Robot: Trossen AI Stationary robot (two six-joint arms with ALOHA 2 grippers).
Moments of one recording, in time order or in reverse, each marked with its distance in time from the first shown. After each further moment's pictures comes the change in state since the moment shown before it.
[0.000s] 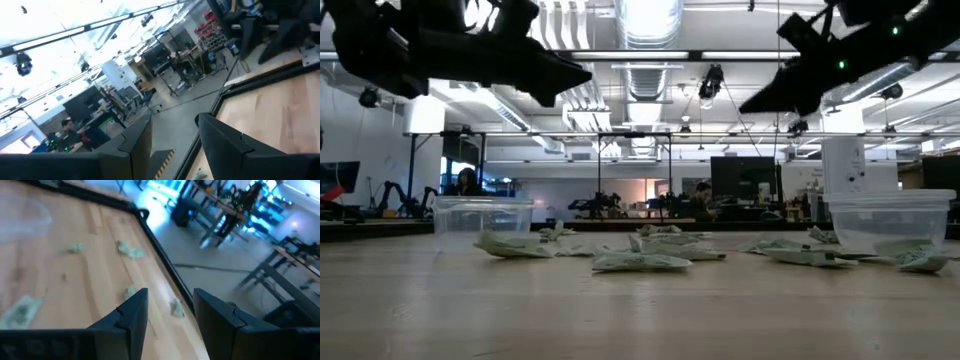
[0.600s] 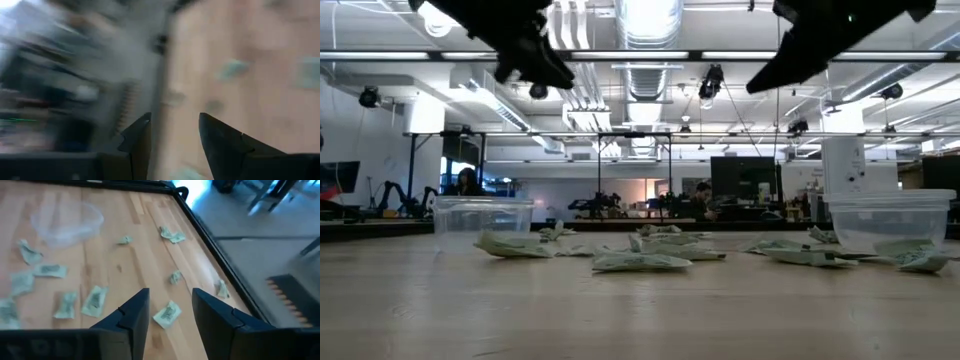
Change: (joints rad) left arm 0.127 -0.286 0.467 -1.478 0.194 -0.160; right arm 0.041 -0.028 0.288 -0.535 -0.175 0.284
